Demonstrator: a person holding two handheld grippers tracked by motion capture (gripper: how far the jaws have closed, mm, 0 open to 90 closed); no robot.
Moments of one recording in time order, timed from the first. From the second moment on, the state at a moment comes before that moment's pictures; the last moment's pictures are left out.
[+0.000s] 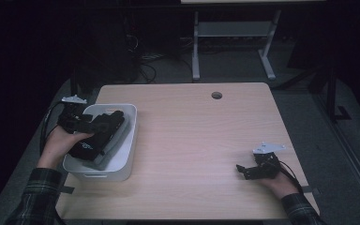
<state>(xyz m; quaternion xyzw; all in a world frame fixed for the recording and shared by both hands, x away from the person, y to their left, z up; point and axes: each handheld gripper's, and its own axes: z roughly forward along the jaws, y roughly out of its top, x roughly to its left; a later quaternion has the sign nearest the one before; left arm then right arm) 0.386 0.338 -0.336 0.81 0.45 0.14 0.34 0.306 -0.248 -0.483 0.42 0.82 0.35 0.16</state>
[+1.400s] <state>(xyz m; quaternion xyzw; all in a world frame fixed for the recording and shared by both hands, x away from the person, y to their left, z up) 0.325 0.136 -0.384 0.86 0.30 0.07 0.40 0.307 -0.247 -0.483 0.42 0.82 0.35 0.16</state>
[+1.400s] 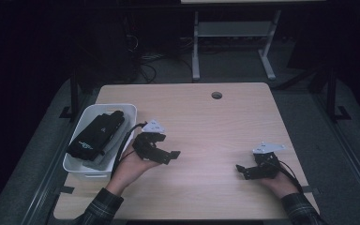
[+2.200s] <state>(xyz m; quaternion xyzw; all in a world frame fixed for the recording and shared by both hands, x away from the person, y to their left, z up) 0.305 0.103 -0.457 0.89 0.26 0.07 0.36 0.307 -0.247 -0.483 0.42 0.82 0.35 0.16</state>
